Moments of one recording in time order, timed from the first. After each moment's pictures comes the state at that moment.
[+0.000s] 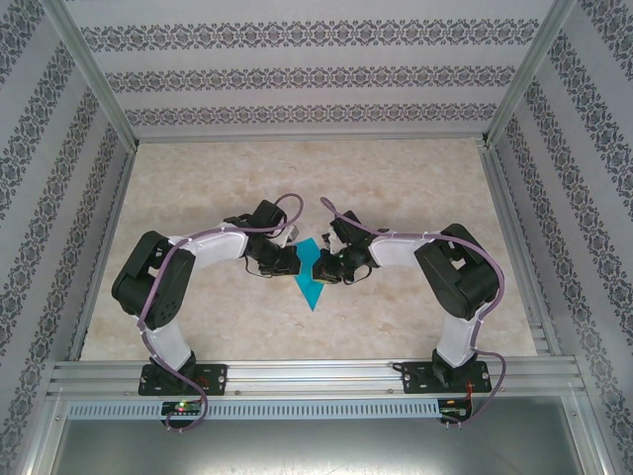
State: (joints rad) left arm -0.49 1.76 1.02 -0.49 0.50 -0.44; right arm 0.61 1.84 0.94 -0.21 -0.59 0.75
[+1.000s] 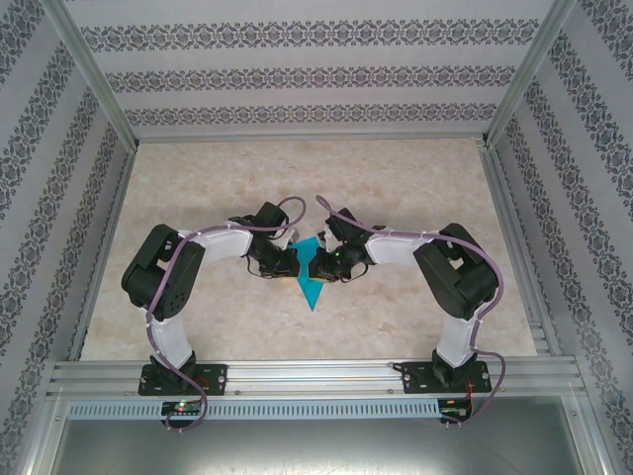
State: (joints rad) left arm -0.49 1.84 1.04 -0.50 0.49 -0.41; right arm 0.63 1.85 0.99 -0.26 -0.58 0.73
